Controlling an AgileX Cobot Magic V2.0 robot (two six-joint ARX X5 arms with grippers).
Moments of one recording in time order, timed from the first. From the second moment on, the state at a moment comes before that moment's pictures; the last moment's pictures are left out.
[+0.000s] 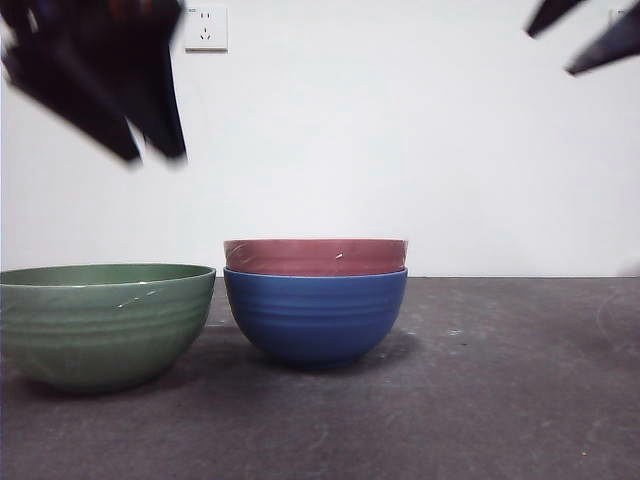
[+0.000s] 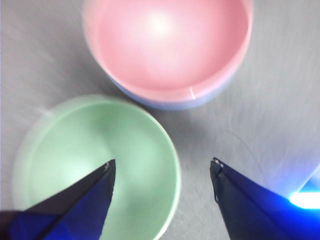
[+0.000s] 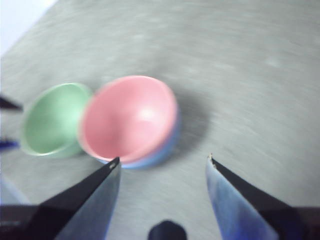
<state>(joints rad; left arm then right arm) -0.70 1.13 0.99 -0.74 -0.07 0.05 0.24 1.00 0.98 -0.65 -0.47 -0.04</state>
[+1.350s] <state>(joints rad) -0.08 0.83 1.04 -0.98 0.34 0.07 0.79 1.85 1.48 -0.86 -0.18 -0.33</state>
